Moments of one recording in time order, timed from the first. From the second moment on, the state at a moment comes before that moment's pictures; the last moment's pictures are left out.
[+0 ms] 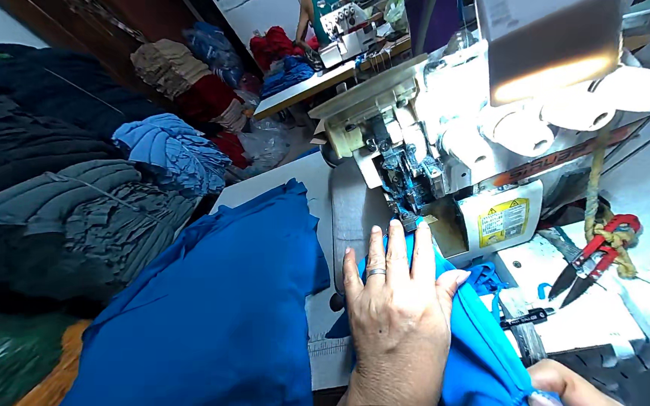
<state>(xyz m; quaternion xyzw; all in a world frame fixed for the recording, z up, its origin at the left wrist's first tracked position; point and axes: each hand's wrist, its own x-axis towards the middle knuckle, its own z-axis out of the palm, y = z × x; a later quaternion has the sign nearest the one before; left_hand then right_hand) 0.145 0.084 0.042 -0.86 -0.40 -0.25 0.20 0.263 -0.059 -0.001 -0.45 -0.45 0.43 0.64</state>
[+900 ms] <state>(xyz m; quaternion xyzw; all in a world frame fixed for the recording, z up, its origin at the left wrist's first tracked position) 0.063 0.151 0.056 -0.84 -0.37 -0.38 -0.11 0.251 0.026 0.019 -0.42 -0.35 0.52 0.66</state>
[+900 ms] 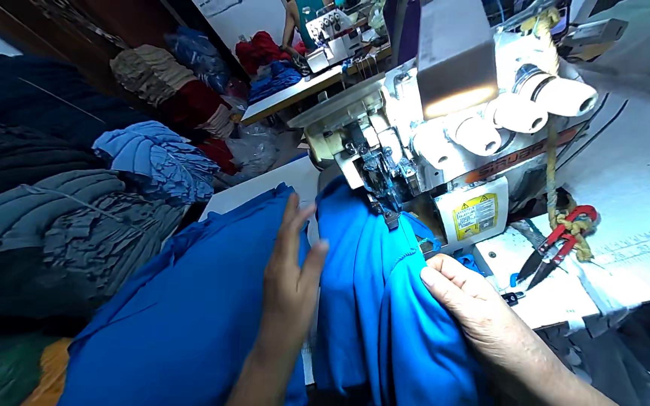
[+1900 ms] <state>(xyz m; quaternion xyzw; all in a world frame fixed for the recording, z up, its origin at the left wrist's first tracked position) 0.042 0.103 0.081 -0.89 -0.26 -0.35 0.11 0.241 -0.030 -0.003 -0.48 -0.42 0.53 0.56</state>
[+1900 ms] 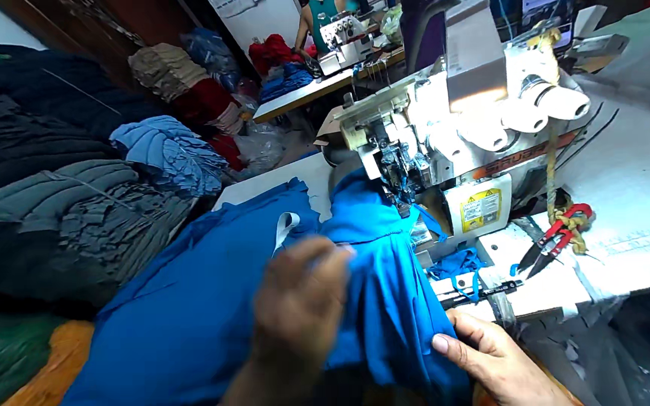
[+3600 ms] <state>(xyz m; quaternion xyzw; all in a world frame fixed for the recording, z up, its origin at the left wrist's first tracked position) 0.061 0.033 0.024 -0.81 -0.33 -0.46 -0.17 0.257 -0.007 -0.001 -0.67 -0.57 0.06 0.48</state>
